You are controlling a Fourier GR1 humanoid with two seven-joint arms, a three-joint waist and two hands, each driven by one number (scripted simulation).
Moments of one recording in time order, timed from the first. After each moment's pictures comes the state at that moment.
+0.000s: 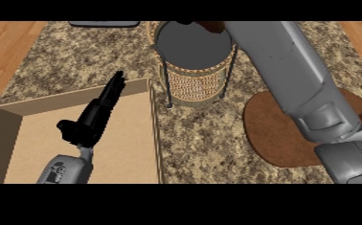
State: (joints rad) left arm -0.15 0.19 -0.16 -1.39 0.11 -0.03 -0.13; right arm -1.33 -0.17 0.16 -0.76 0.28 0.17 0.31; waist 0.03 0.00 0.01
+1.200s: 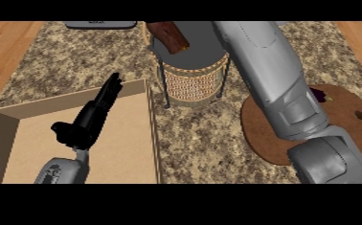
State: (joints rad) left arm -0.13 0.19 -0.14 -1.40 0.11 -0.05 -0.13; right arm -1.40 -0.04 -0.11 -0.58 0.08 0.06 0.48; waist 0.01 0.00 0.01
